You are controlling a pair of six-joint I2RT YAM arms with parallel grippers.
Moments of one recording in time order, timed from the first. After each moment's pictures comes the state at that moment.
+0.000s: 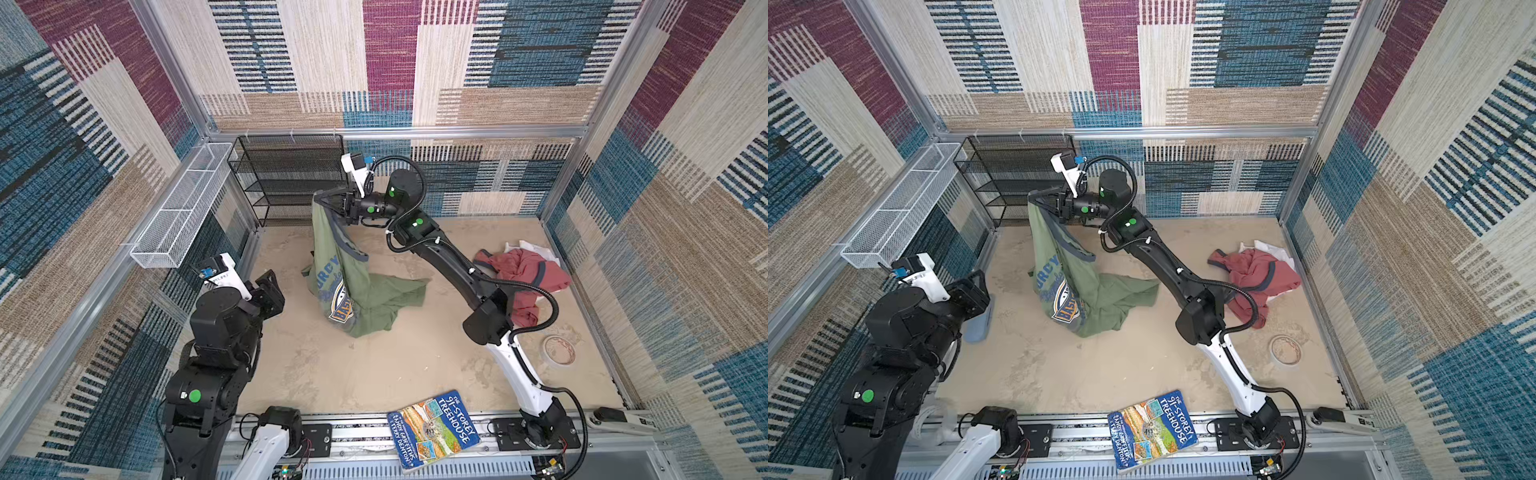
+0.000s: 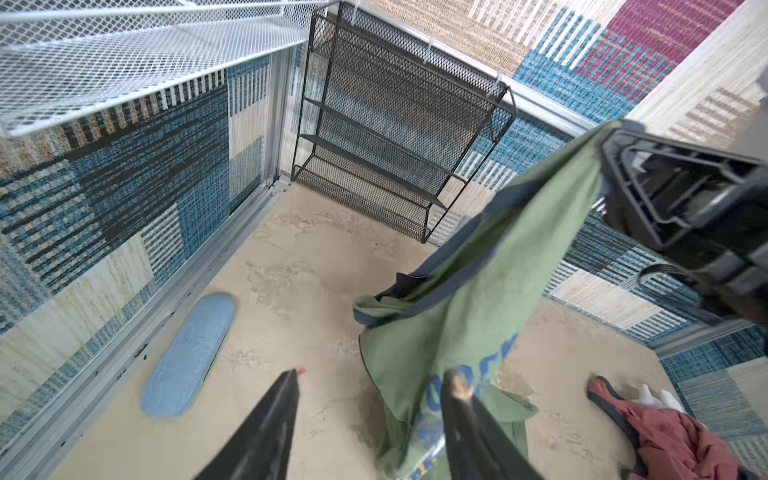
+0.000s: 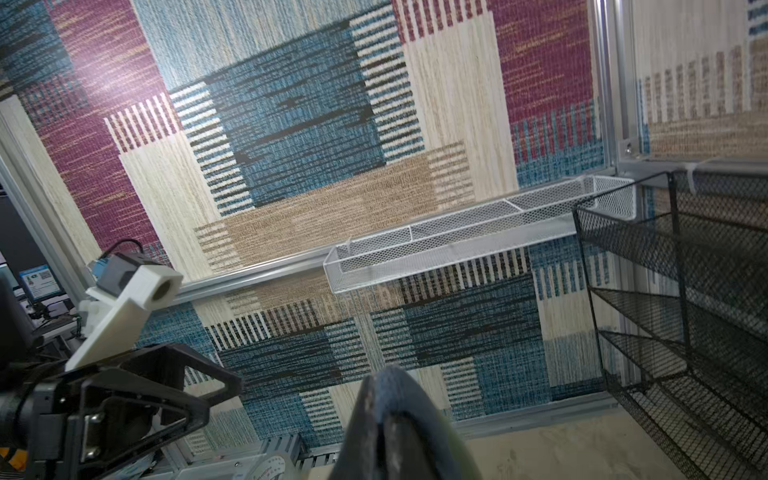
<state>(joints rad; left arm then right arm) -0.14 0.68 1.18 -0.82 -0.26 -0.44 0.71 2.48 2.68 0.09 -0.84 0.52</state>
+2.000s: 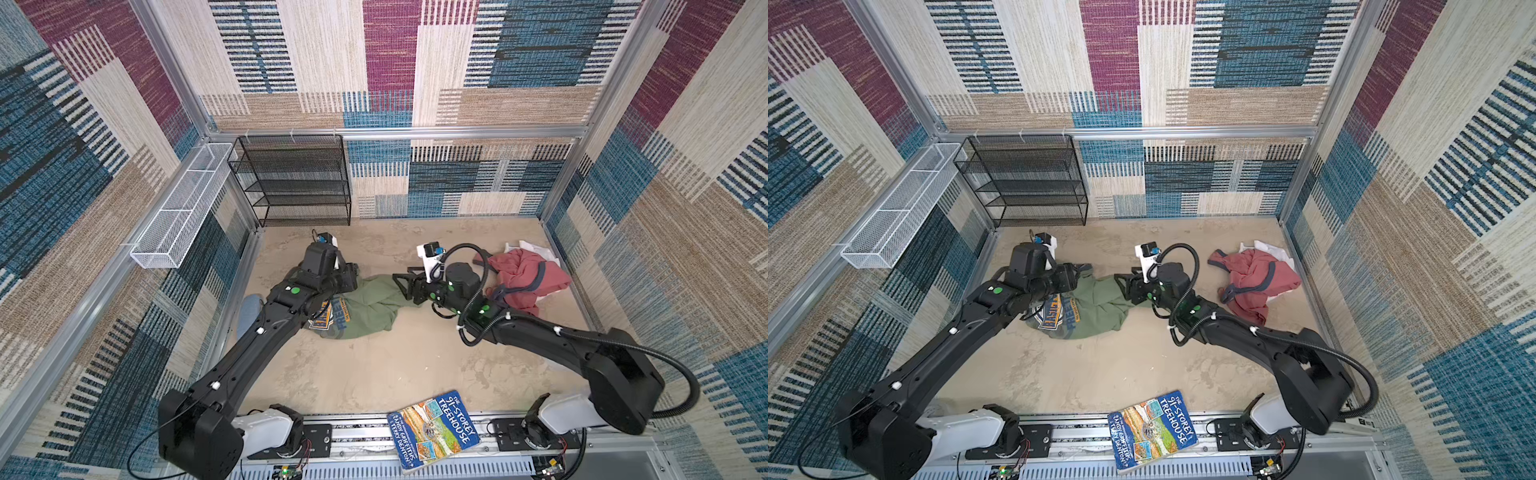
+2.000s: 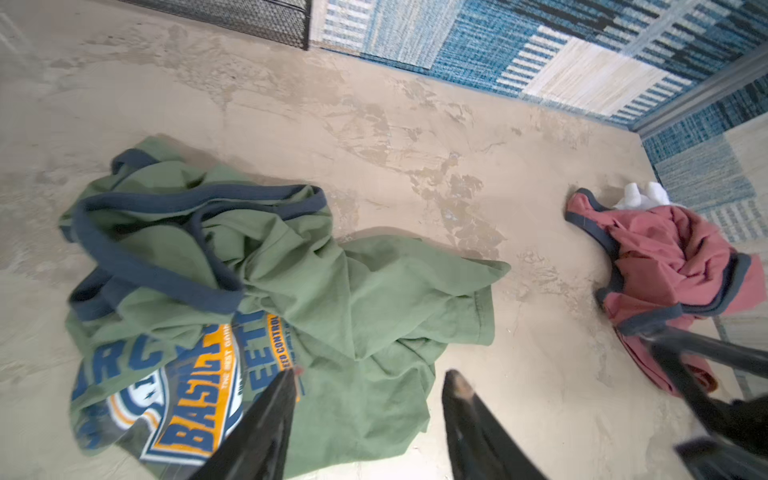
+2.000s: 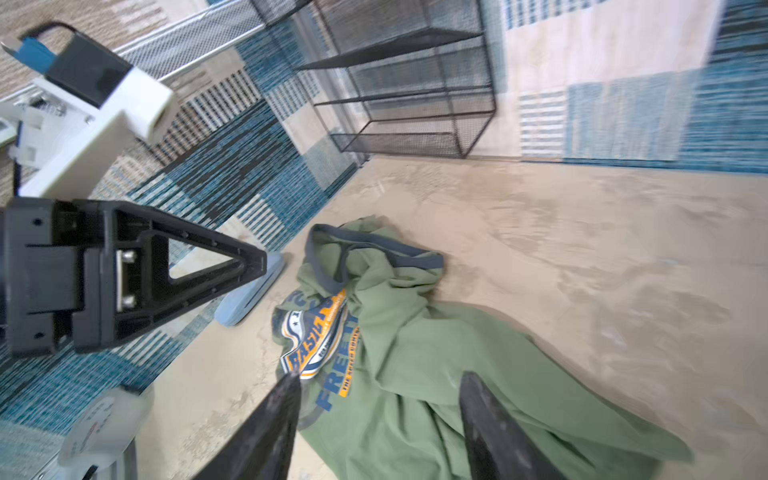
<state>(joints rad) -0.44 1.29 1.13 -0.53 -0.07 -0.44 0.71 1.39 0.82 0.35 -0.09 0.40</state>
